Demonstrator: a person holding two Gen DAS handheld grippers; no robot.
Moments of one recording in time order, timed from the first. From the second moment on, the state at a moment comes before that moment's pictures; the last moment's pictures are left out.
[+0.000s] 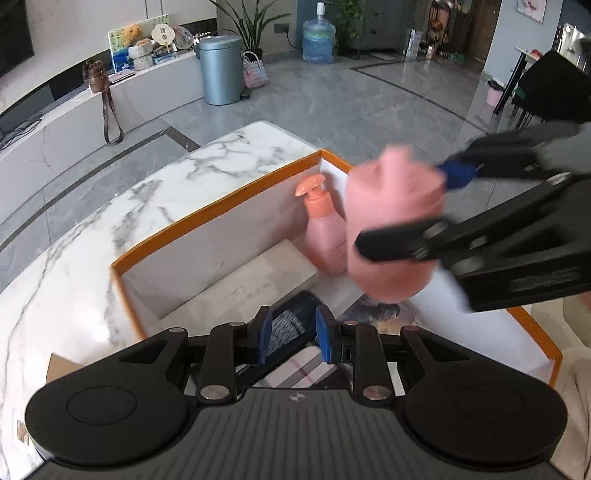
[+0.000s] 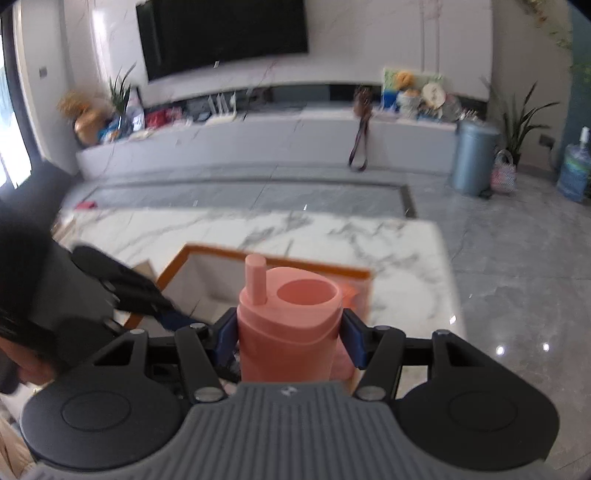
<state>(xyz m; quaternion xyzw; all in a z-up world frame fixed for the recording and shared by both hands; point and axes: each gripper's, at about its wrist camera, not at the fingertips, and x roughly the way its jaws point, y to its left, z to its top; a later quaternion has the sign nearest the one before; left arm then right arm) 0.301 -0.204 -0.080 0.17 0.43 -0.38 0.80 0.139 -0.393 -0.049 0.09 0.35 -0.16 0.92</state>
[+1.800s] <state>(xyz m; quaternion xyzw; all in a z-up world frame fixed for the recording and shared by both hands) 0.316 -0.191 -0.111 0.12 0.43 -0.38 0.81 0.197 -0.384 -0.108 -0.29 0.42 -0.18 0.84</state>
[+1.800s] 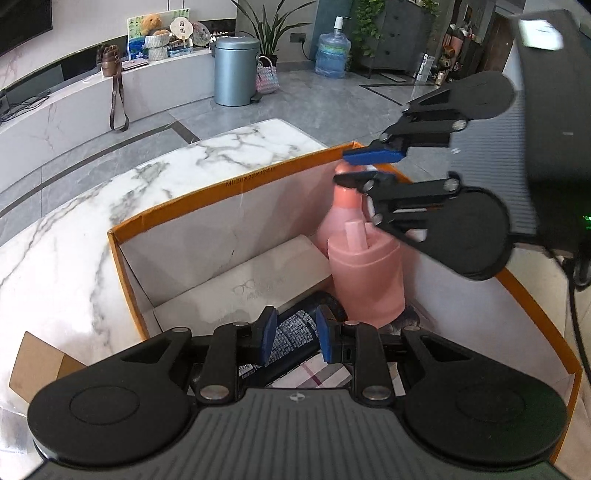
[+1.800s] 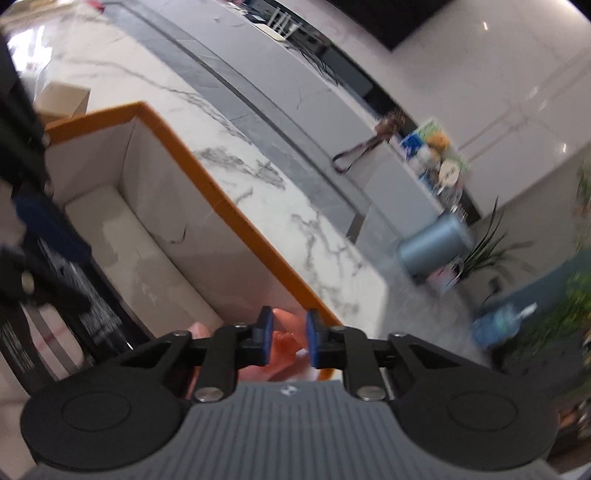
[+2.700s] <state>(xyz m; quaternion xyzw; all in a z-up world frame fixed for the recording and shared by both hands) 0.306 -0.186 -0.112 0.12 0.42 -0.39 0.81 0.160 -0.371 -0.086 -0.02 0.51 -0.13 0.85</state>
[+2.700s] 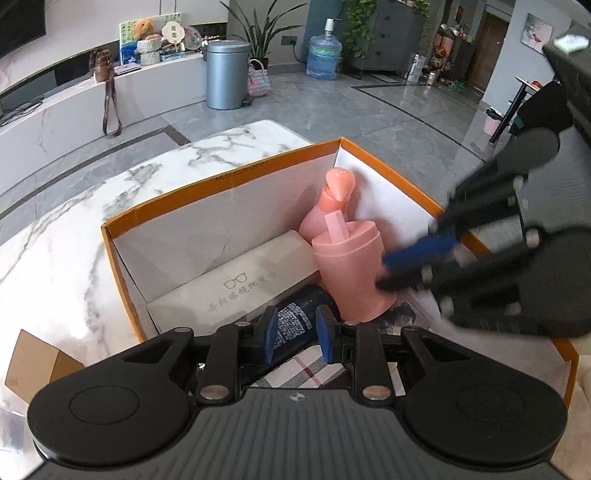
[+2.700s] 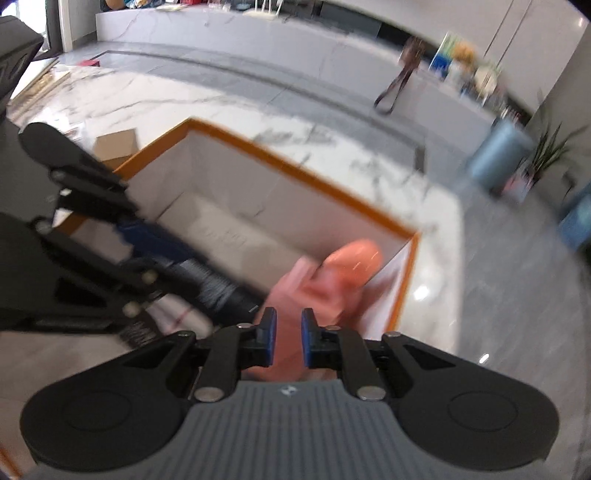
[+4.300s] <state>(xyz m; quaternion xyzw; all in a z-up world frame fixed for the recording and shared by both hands) 0.303 -0.190 -0.115 0.13 0.41 -0.40 0.81 0.172 -0.359 -0.134 -0.09 0.59 -0.16 0.78</state>
